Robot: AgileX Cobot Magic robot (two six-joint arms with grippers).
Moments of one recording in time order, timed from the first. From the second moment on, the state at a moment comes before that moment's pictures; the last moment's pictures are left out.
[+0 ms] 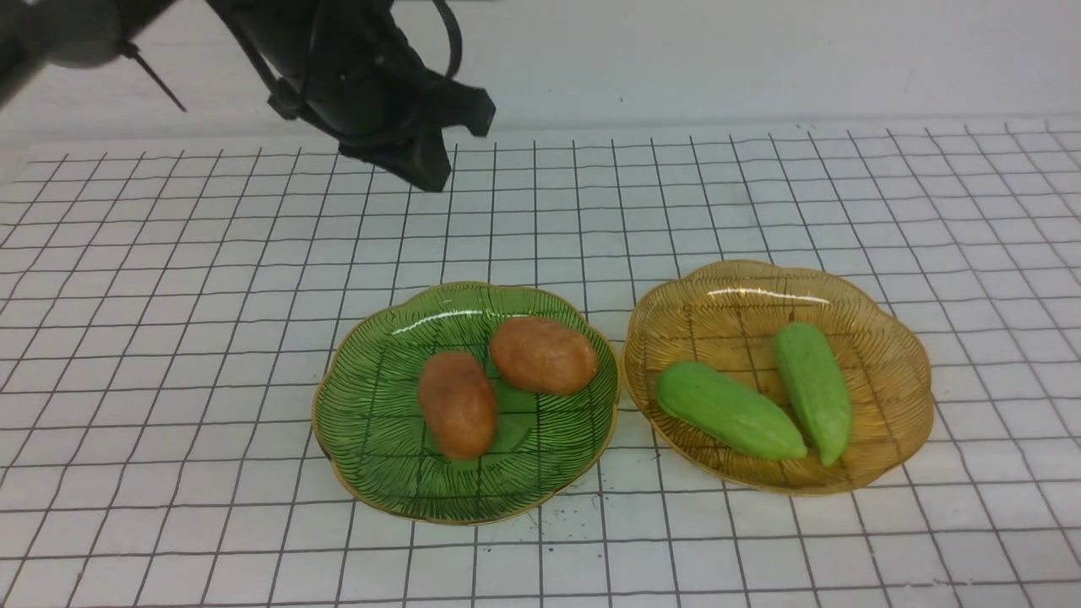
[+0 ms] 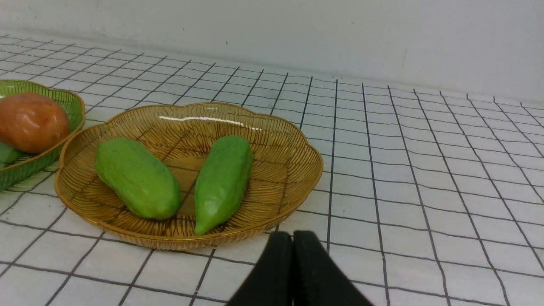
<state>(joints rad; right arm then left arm) 0.09 -0.01 0.03 0.00 0.30 -0.11 -0.30 1.81 -1.93 -0.19 1.24 0.07</state>
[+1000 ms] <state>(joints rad) 0.01 -0.01 0.03 0.04 0.36 -0.11 -0.31 0.40 -0.68 -0.14 0.95 0.08</state>
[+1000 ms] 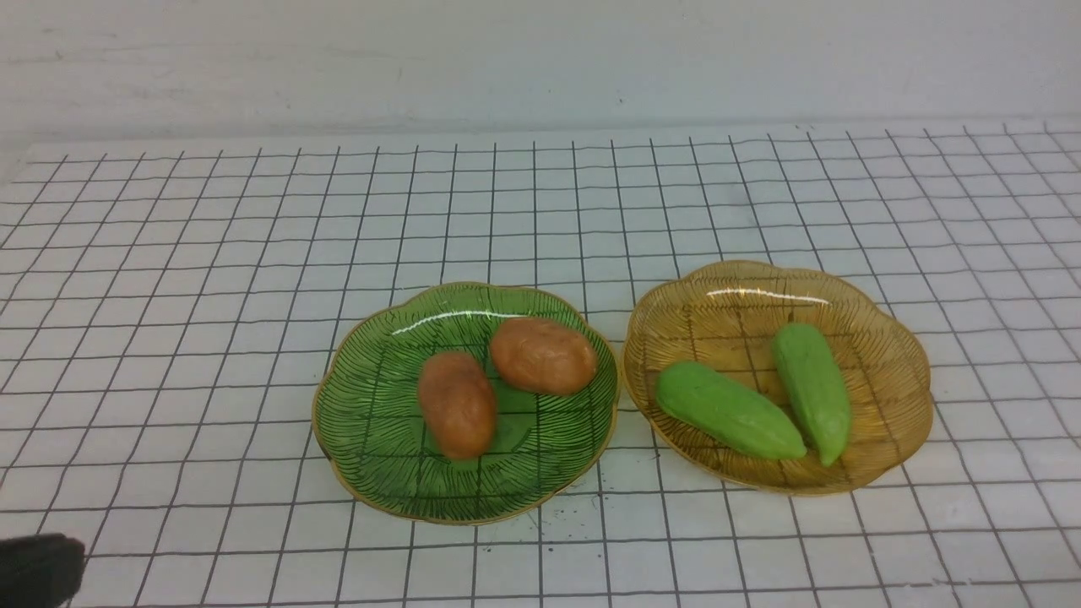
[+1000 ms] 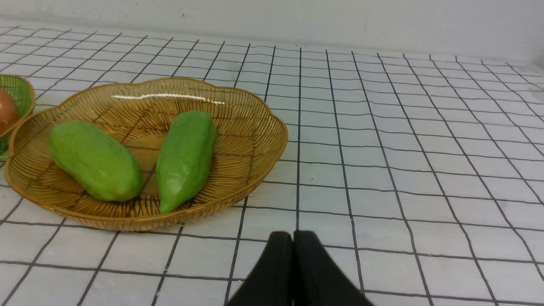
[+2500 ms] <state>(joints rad) 0.01 -0.01 0.03 0.04 0.36 -0.11 -0.08 -0.01 0.02 -0.02 0.40 0.08</state>
